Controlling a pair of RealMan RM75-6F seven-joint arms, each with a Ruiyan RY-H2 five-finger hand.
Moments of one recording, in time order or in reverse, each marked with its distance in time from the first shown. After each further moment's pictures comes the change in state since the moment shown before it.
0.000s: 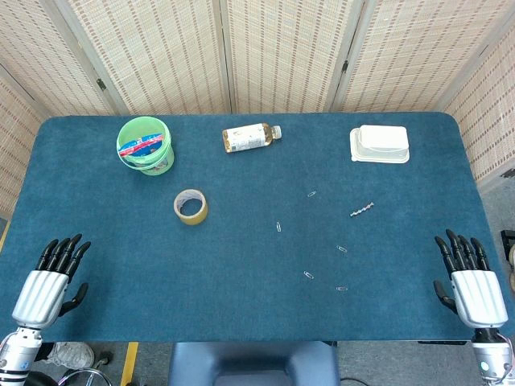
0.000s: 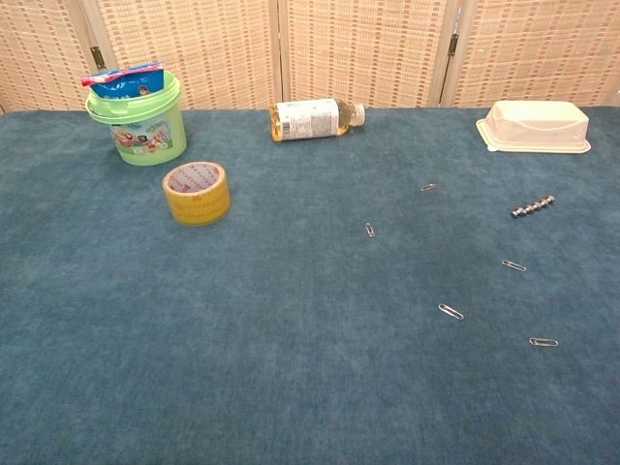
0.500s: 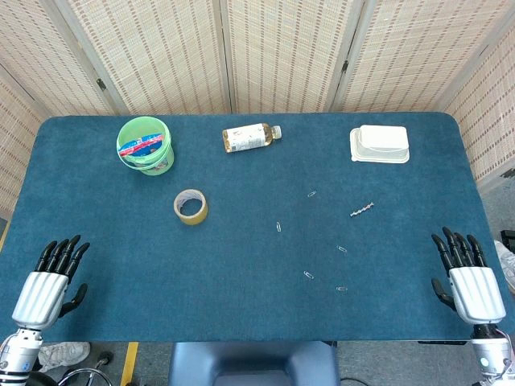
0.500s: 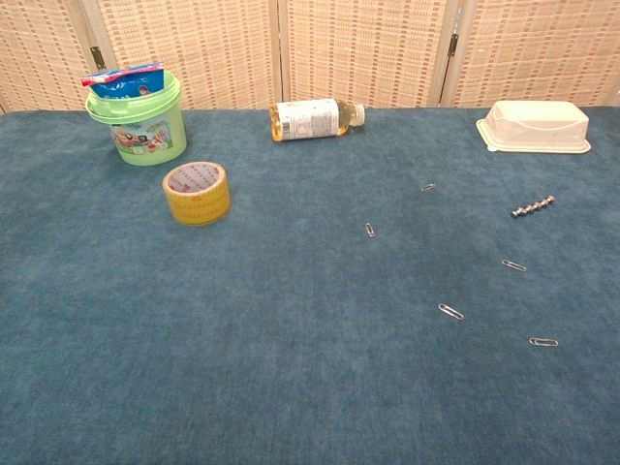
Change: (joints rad) left arm 0.008 -0.002 0.000 -0.014 -0.010 0.000 0.022; right arm 0.029 0.006 0.005 0.022 -0.005 -0.036 0.037
